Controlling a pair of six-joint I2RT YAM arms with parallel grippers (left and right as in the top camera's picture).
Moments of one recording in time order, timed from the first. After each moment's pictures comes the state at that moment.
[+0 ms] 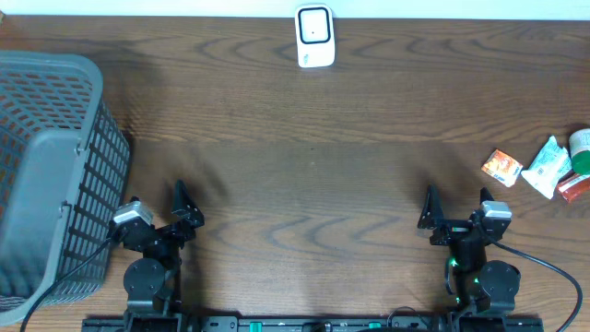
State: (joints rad) left arm -0.04 0.01 0.04 -0.13 -0.22 -0.38; right arm -0.02 0.01 0.01 -0.07 -0.03 0.18
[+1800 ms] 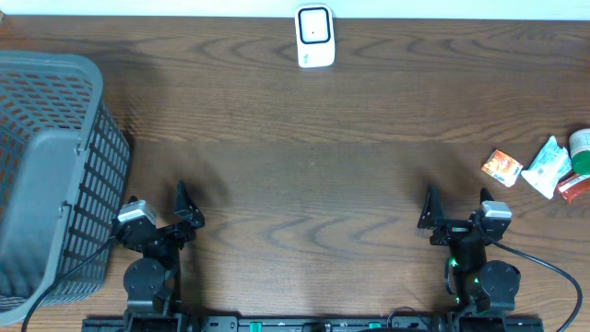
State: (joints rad) left arm -0.04 0.01 0.04 -0.13 -0.22 -0.30; right arm -0.02 0.01 0.01 -0.07 -0.03 0.18
